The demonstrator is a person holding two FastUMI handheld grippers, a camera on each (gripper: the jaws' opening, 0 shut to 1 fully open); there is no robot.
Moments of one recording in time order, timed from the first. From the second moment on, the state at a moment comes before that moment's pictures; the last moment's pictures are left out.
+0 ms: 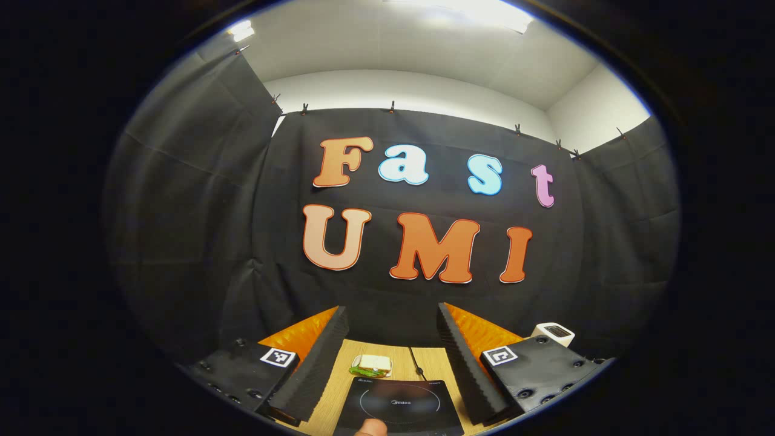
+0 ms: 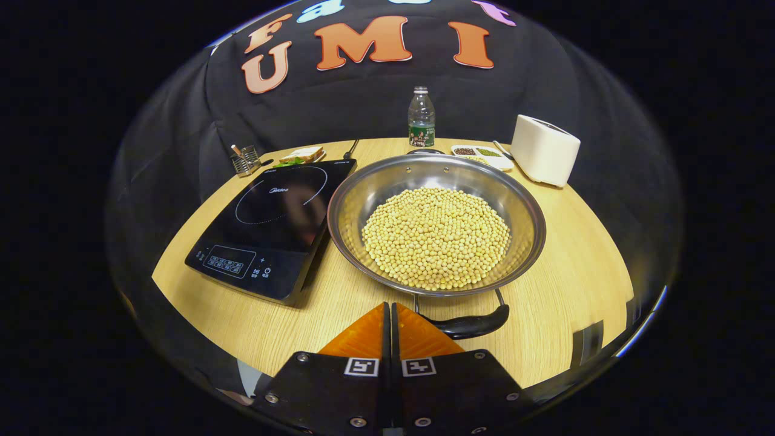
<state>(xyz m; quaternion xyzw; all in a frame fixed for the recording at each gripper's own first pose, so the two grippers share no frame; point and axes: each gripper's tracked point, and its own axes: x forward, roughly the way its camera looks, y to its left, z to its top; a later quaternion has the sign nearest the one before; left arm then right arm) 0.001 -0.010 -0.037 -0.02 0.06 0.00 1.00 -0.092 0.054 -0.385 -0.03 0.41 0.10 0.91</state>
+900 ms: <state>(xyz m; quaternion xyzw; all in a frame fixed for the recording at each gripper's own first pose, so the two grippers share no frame) 0.015 -0.005 -0.054 -0.02 0.07 0.01 1.00 -0.052 -0.056 -0.385 0.00 0.42 -0.01 0.91</state>
